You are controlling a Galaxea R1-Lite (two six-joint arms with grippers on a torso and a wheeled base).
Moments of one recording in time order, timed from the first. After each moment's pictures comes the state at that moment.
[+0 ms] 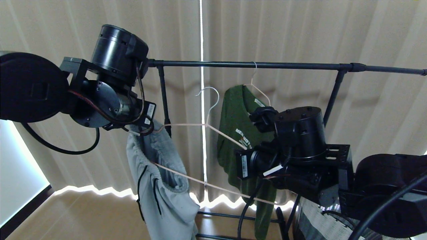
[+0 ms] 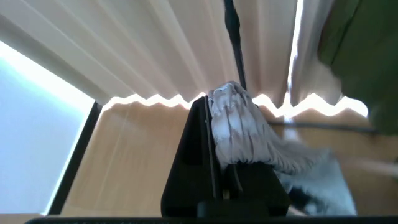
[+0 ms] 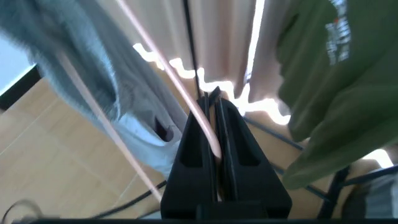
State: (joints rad) left arm -0.53 1.73 -1.47 0.38 0.68 -0.01; right arm 0.82 1.80 -0.99 -0.35 -0.31 0.36
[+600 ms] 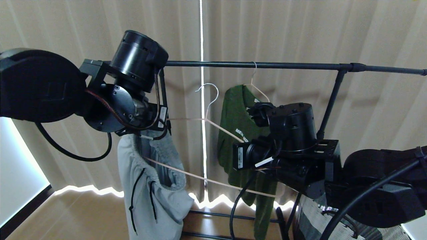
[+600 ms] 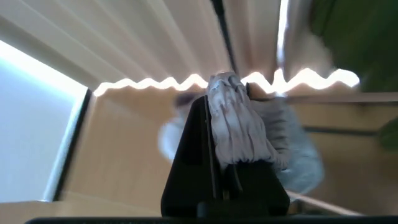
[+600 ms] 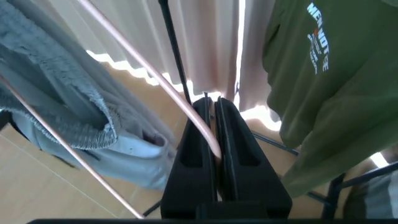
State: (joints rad) left arm -0.60 1.77 -1.53 0.47 0.68 -0.20; right arm 0.81 1.84 -1.04 -0.37 -0.35 0.40
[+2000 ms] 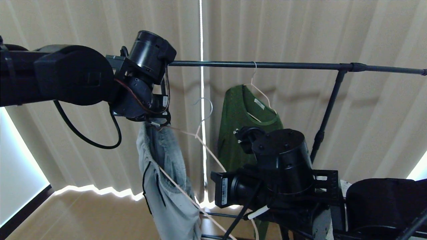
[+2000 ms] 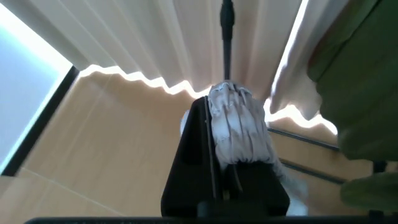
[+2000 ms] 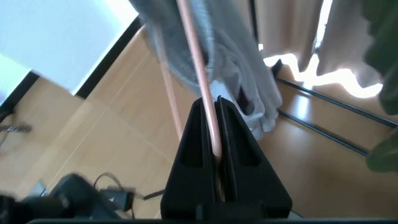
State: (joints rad) left arm -0.55 1.88 -1.68 0.51 0.74 -0.28; right arm 0.96 1.82 -0.96 -0.37 -0.26 0.63
